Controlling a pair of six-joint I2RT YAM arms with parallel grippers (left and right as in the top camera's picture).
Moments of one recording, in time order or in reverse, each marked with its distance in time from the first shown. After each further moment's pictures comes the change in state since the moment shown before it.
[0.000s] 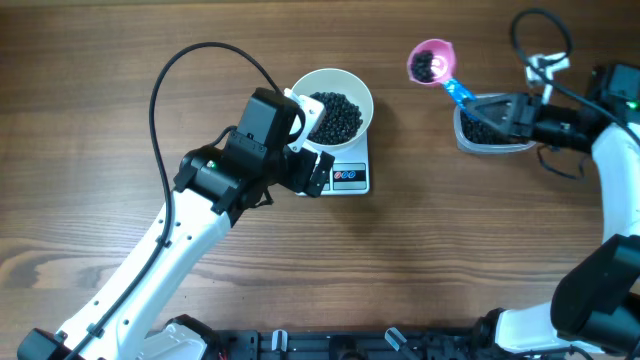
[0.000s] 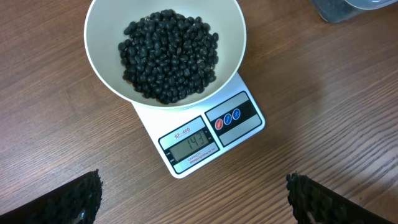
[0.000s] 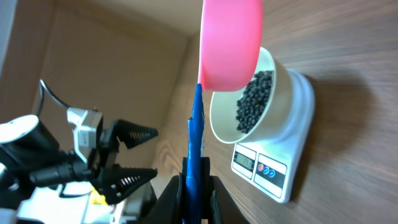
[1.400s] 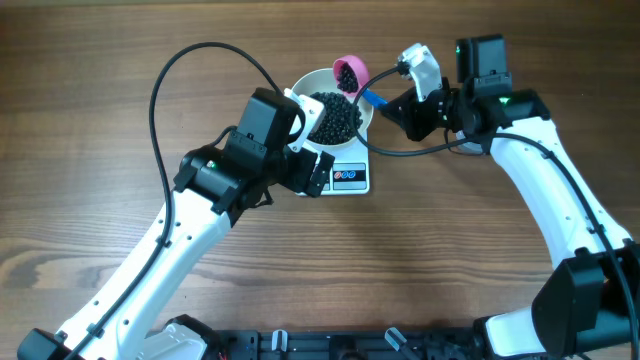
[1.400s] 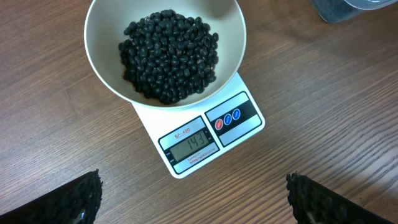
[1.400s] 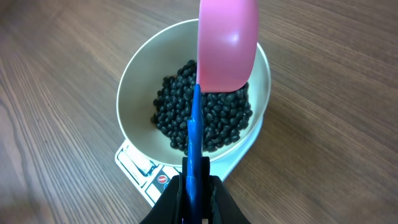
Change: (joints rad) left arm 0.000 0.000 0.000 0.000 0.000 0.000; right arm 0.515 -0.017 0.000 0.343 0.713 -0.090
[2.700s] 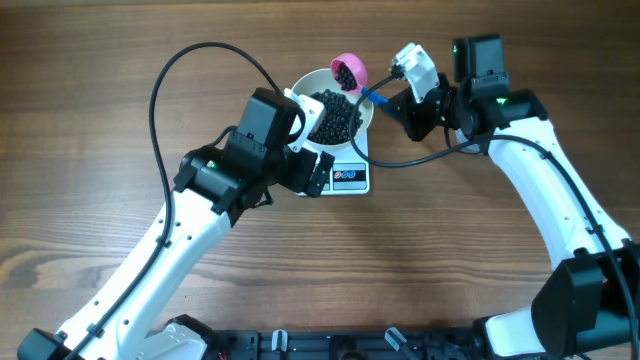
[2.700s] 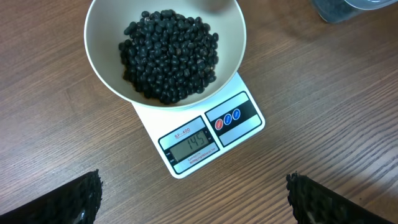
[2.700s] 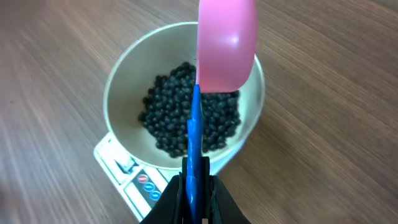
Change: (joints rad) left arm 0.000 0.000 0.000 0.000 0.000 0.000; right arm 0.009 0.000 0.000 0.023 0.029 -0.110
